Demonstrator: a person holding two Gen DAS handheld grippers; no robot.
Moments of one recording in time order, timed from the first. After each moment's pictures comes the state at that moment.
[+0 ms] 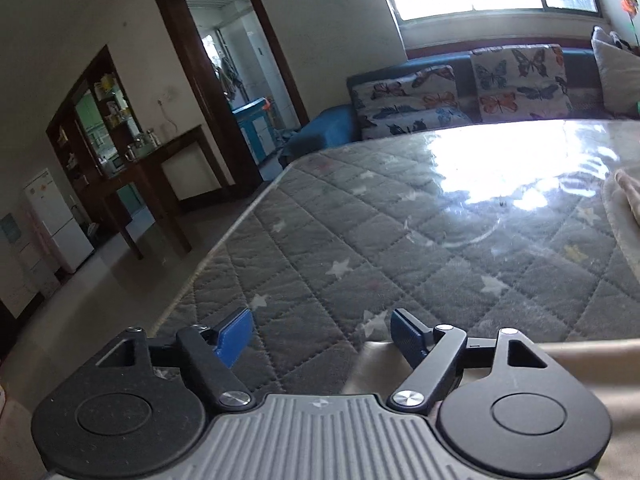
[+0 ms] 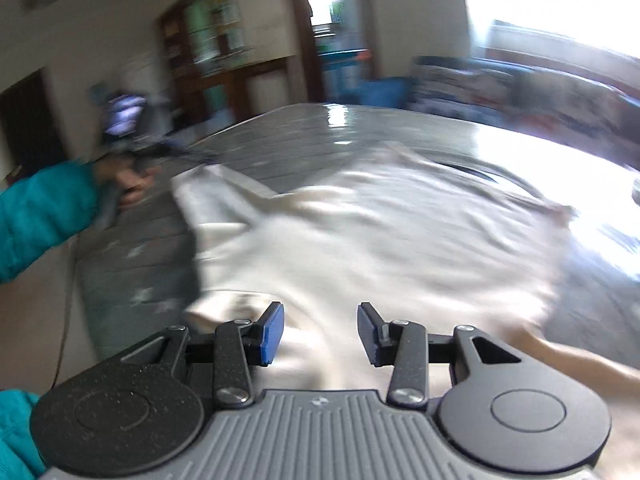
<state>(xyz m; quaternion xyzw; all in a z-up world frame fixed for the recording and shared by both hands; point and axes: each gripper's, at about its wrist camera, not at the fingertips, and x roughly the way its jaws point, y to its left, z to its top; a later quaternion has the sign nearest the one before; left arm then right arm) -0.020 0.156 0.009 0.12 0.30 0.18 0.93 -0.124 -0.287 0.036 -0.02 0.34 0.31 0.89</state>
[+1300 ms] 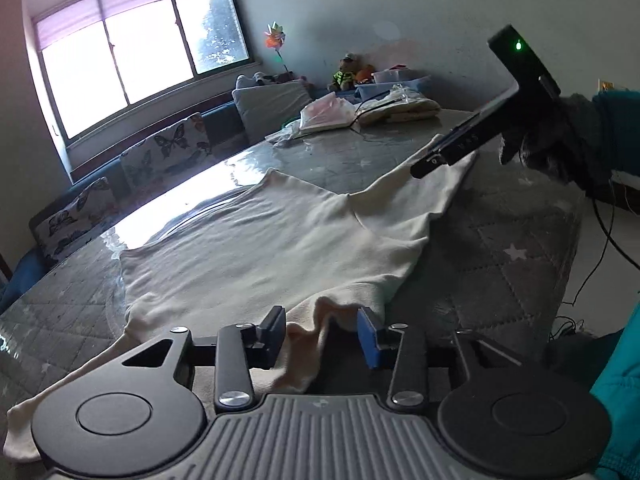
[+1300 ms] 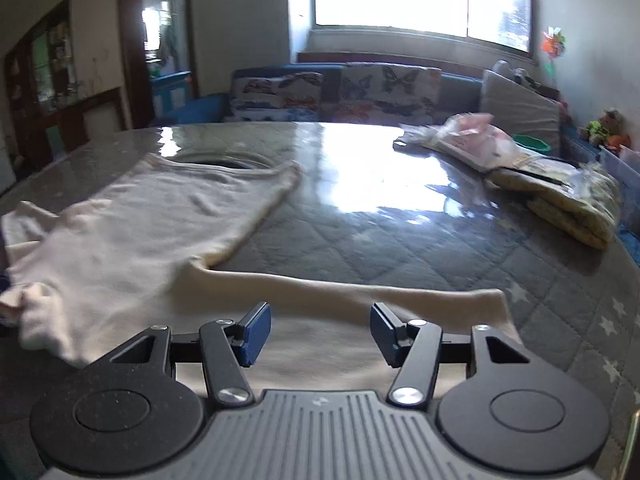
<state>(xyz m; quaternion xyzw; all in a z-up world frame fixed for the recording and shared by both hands) -0.206 -0.081 0.013 0.24 0.24 -0.33 0.88 -0.137 -0.423 0.023 -0.02 0.32 0.10 0.94</state>
